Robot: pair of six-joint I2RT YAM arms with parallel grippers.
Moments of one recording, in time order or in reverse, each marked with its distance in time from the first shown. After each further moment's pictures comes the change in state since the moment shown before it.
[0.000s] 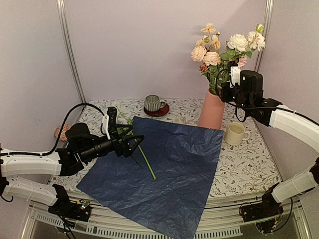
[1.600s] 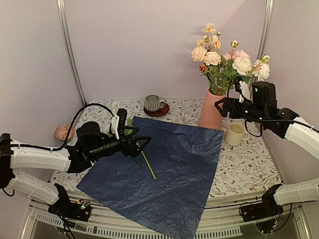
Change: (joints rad) left arm 0.000 0.148 0.049 0.026 0.012 -0.008; right arm -0.022 -0.228 -0.134 -0.278 -0.361 0.267
